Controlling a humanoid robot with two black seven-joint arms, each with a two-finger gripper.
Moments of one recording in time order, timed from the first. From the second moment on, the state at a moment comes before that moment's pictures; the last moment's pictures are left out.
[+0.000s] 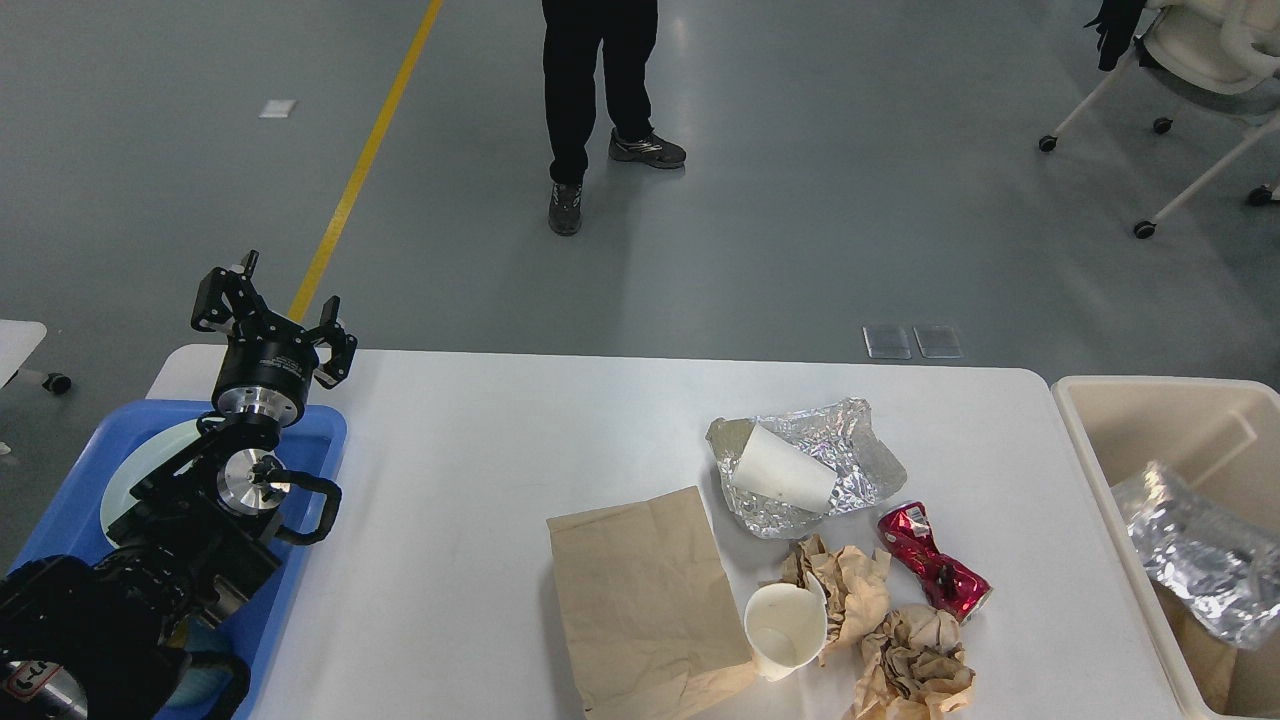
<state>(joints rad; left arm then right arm) -0.82 0.09 -0.83 -0.07 -0.08 -0.48 -0.48 0.74 -0.75 -0.80 0.29 0.07 0.24 0.15</state>
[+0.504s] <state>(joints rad) -0.82 0.09 -0.83 -0.07 -0.08 -0.48 -0.48 1.19 -0.43 -1.15 0.31 -0.05 0.31 0.15</state>
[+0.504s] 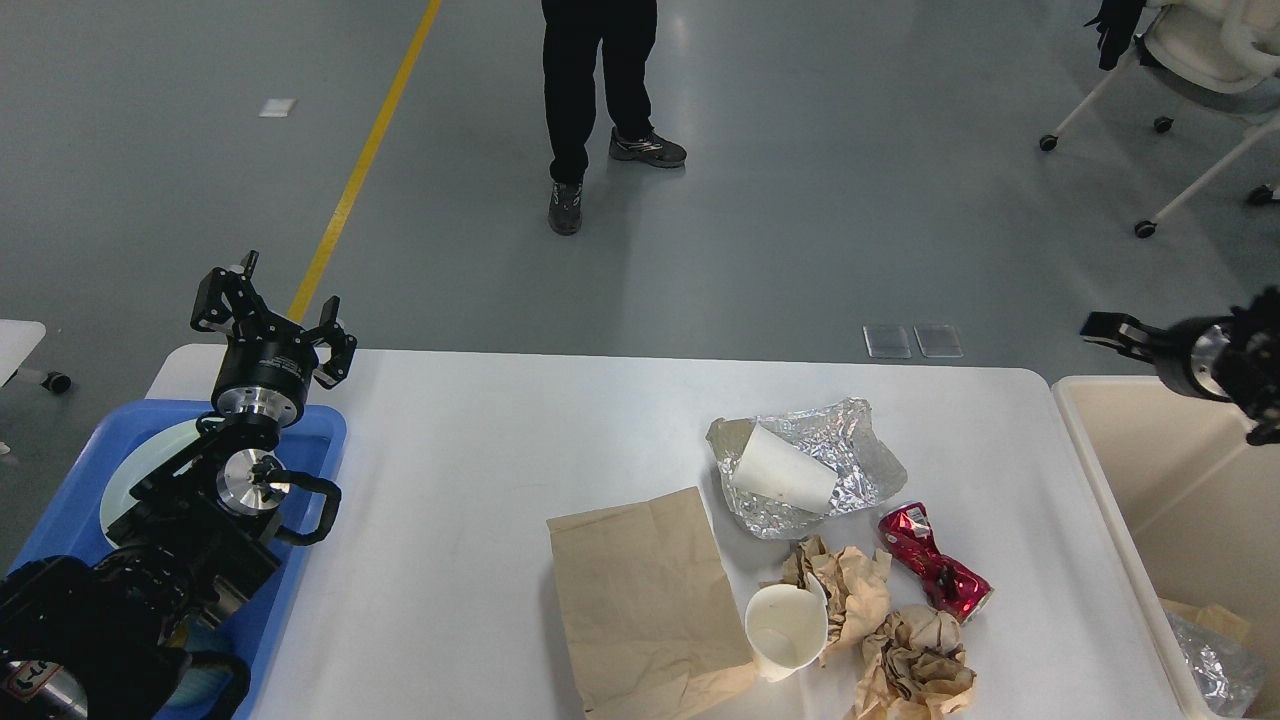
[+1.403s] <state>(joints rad) -0.82 0.09 -0.83 -0.07 -0.08 -0.48 -0.48 2.19 -0.20 -1.28 1.07 -0.06 0.89 0.15</state>
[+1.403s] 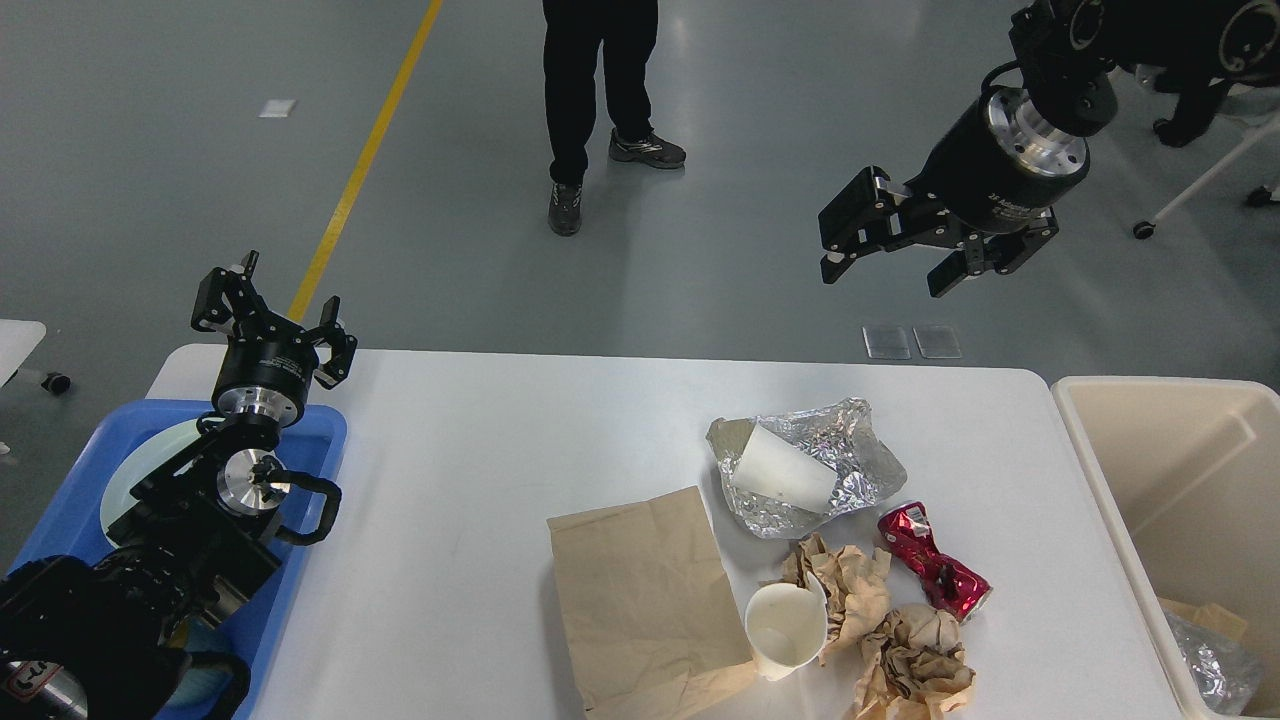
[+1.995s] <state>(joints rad) -0.82 0.09 -0.83 -0.07 -0.08 -0.48 -0.48 1.68 -0.18 -1.29 1.06 -0.35 0.49 0.15</state>
